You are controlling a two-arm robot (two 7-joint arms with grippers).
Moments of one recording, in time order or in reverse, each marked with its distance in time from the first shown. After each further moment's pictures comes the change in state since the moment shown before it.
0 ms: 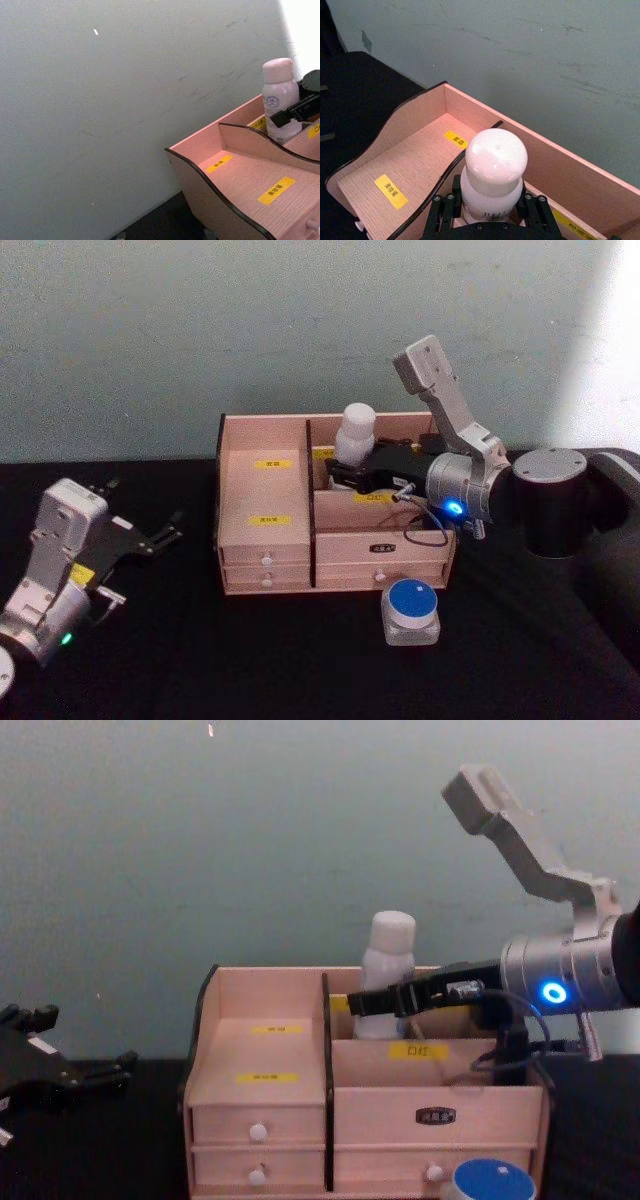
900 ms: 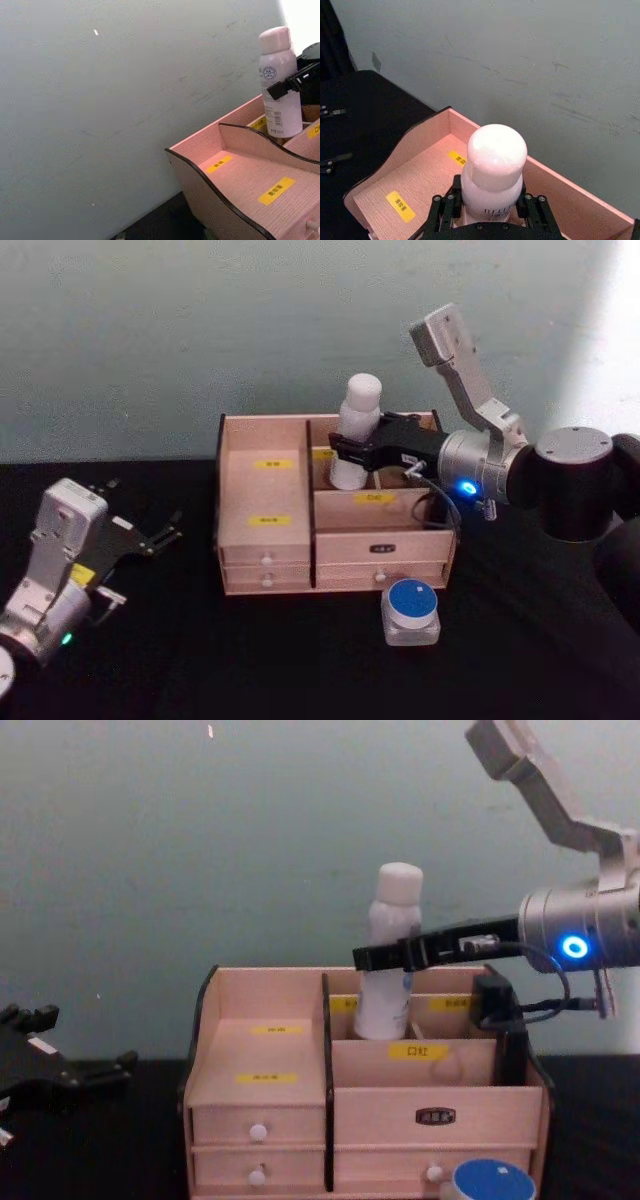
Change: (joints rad) left arm 0.000 0.000 0.000 0.000 0.000 0.000 0.000; right arm -0.004 0.049 0.001 -0.103 0.058 0.022 -0.001
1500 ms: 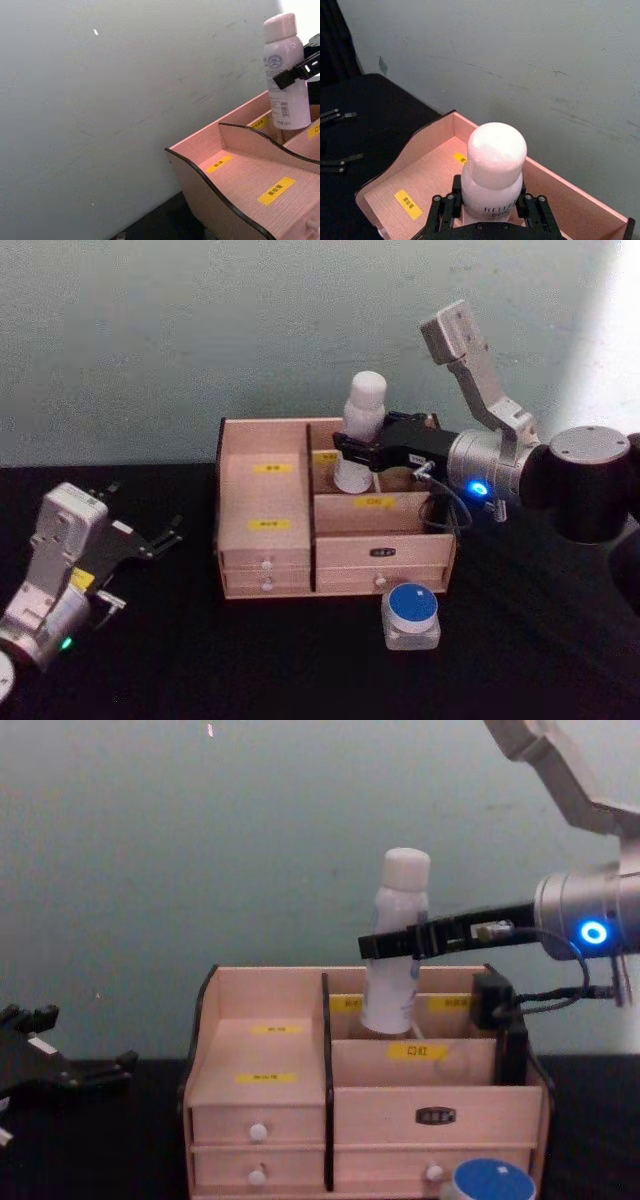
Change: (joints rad) left arm 0.000 0.000 0.000 0.000 0.000 0.000 0.000; right arm -0.014 0.039 -0.003 -0.067 0.034 0.023 0.002
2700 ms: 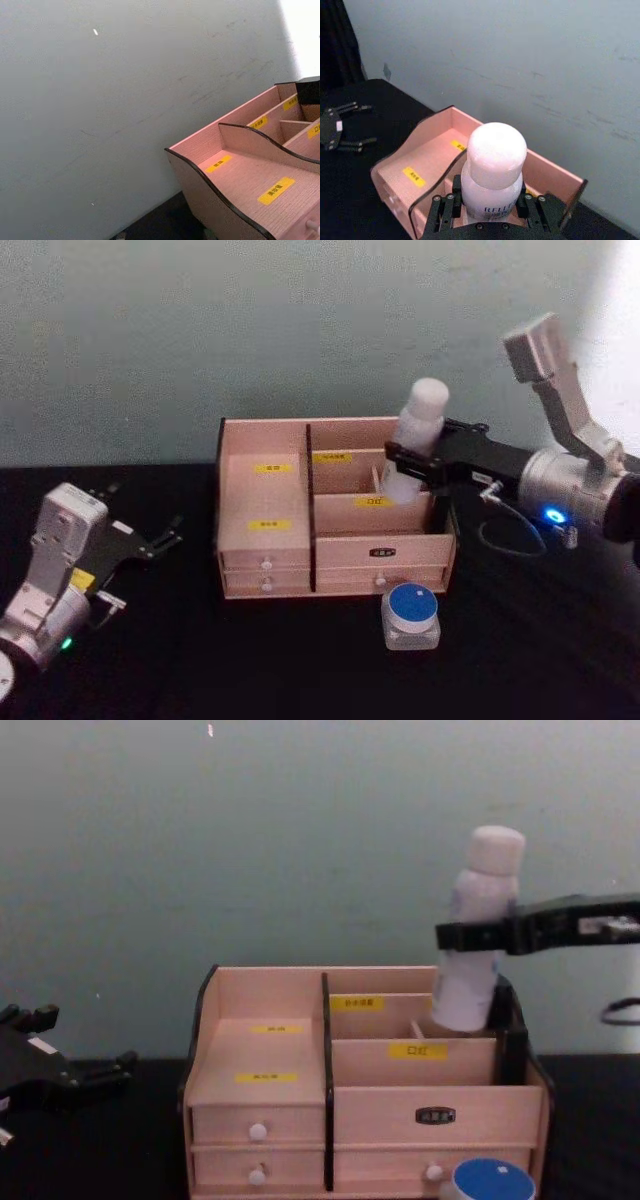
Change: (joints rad) left arm 0.000 0.000 0.000 0.000 0.000 0.000 0.000; right arm -0.176 0.168 0.088 -0.261 0.065 -0.009 0.001
